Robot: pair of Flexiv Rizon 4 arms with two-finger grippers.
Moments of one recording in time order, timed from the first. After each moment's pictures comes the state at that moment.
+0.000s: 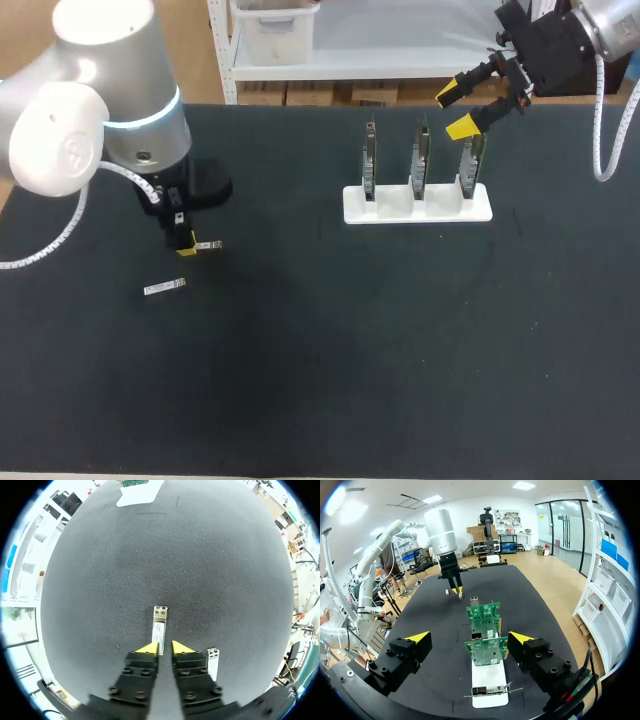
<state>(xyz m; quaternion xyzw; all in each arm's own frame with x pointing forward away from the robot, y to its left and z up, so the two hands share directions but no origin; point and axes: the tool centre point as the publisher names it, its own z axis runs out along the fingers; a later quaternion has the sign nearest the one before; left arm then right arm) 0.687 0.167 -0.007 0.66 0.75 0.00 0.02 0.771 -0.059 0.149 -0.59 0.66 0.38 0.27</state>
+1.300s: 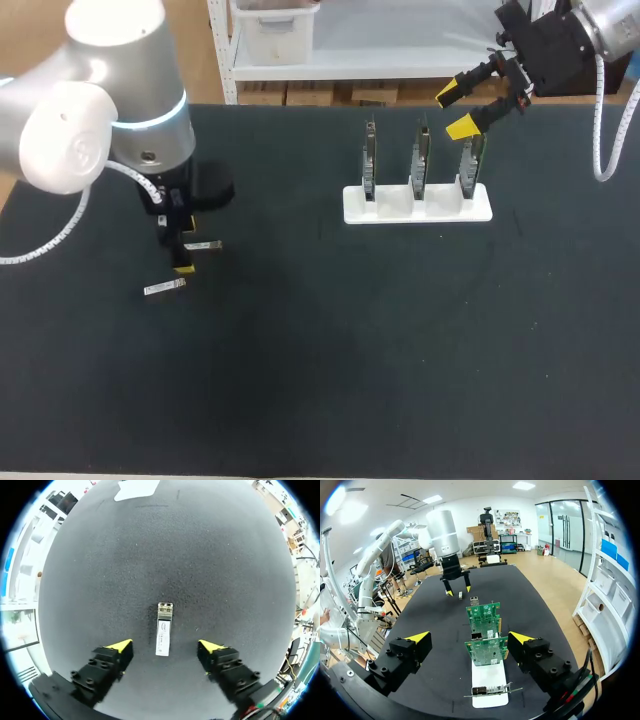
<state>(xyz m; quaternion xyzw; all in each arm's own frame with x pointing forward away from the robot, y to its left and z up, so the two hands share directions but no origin) 0.693 0.172 -0.016 0.67 0.75 0.01 0.00 0.771 -0.059 0.149 -0.59 0.66 0.38 0.27</state>
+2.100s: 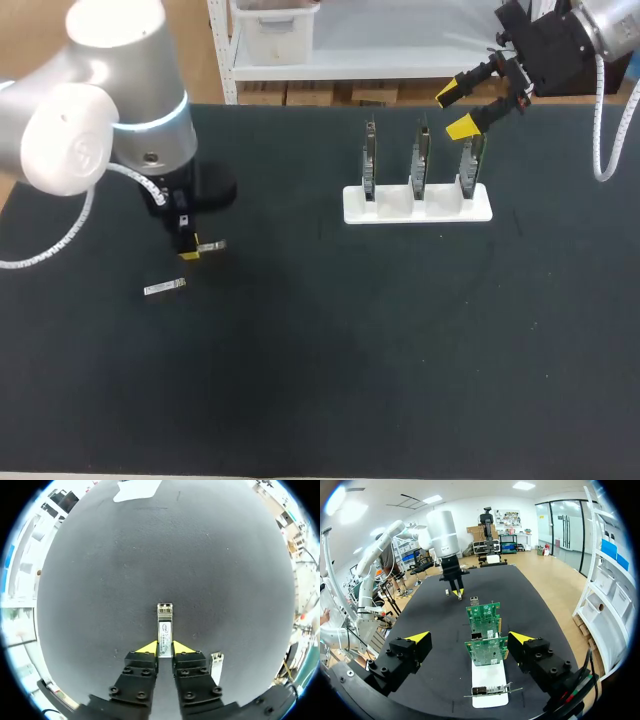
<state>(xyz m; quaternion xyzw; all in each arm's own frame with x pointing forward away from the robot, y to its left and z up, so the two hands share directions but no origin) 0.691 0.162 -0.016 0.65 0.76 -0.01 0.01 0.771 -0.059 0.149 -0.59 0.66 0.38 0.27</state>
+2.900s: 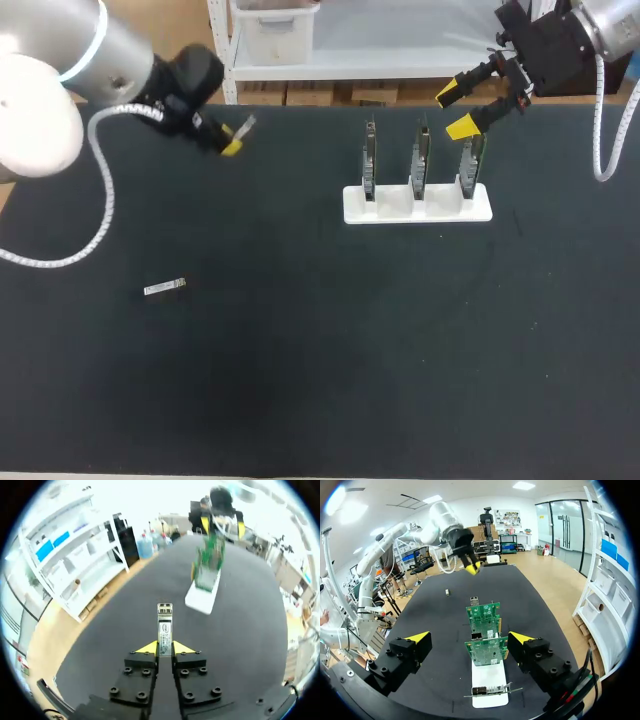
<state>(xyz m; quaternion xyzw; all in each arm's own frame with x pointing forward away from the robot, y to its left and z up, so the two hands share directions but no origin) 0.793 0.083 0.111 0.48 0.81 -0.14 0.29 0.771 -0.059 0.149 -0.59 0.66 0.38 0.27</state>
